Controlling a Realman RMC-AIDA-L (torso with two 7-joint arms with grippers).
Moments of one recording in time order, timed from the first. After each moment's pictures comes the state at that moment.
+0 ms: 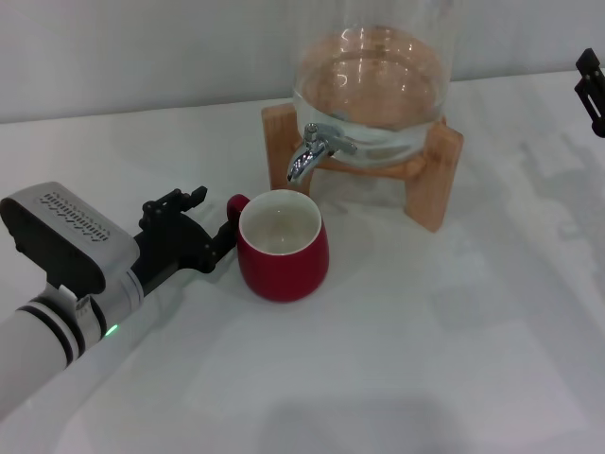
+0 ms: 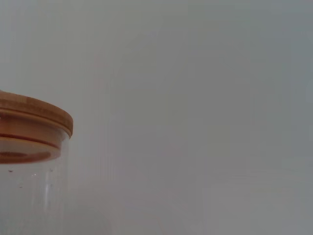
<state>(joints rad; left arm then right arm) -0.66 -2.09 2.38 0.24 -0.30 0.73 -0.26 0.45 2.01 0.18 0.05 -1.55 -1.46 0.29</state>
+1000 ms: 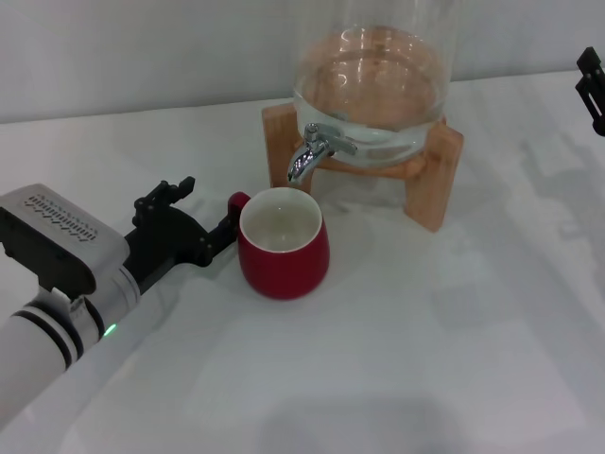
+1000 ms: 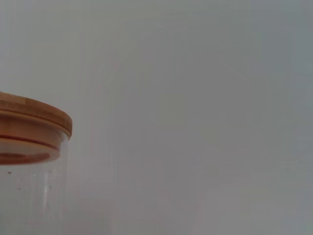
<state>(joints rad) -0.61 -2.08 2.34 0.29 -0.32 0.74 -0.24 0.45 2.01 0.18 0.05 -1.55 -1.46 0.29</state>
